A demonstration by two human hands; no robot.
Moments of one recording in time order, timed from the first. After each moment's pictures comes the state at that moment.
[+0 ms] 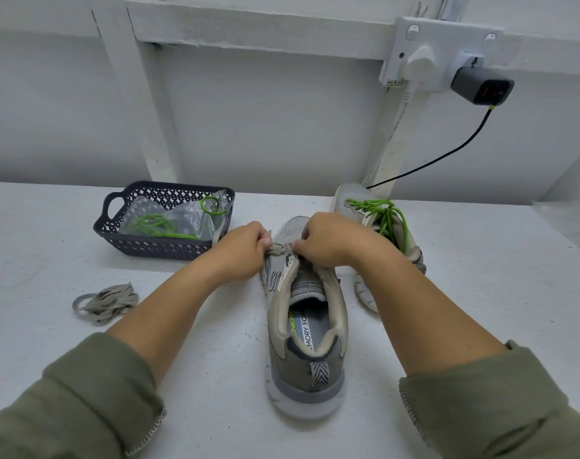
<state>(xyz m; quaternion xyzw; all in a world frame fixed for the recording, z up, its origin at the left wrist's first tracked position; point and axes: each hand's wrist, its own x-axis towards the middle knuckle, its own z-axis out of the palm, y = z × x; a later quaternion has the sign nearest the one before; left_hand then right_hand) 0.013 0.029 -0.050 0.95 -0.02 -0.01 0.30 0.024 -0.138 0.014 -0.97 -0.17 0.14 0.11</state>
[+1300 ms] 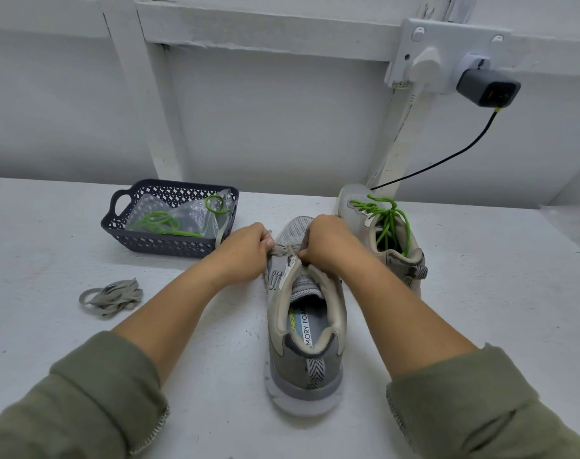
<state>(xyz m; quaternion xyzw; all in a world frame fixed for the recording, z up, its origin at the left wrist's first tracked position) 0.008 0.026 -0.052 0.95 -0.01 0.00 0.30 0.032 -0.129 -0.013 -0.98 -0.15 0.06 0.12</state>
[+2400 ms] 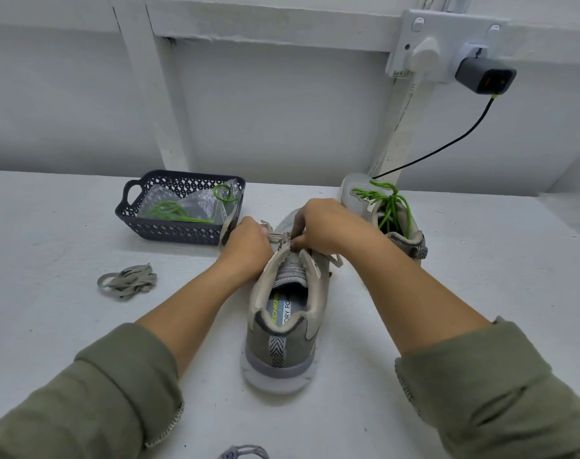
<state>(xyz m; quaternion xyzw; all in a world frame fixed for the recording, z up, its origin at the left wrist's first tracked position) -0.008 0.013 -0.058 0.94 0.13 0.05 0.32 0.006 -0.125 0.016 -0.97 -0.21 0.10 0.12</state>
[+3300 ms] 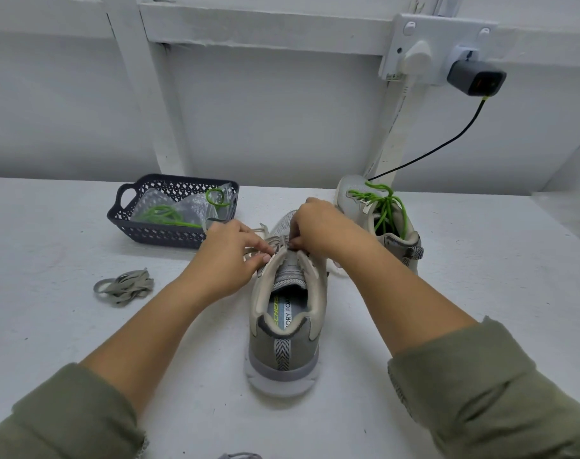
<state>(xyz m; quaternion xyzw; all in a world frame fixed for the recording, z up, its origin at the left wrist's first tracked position) -0.050 0.040 -0.040 0.96 -0.04 0.09 0.27 0.018 -0.119 -0.005 -0.97 -0.22 0.01 0.05</state>
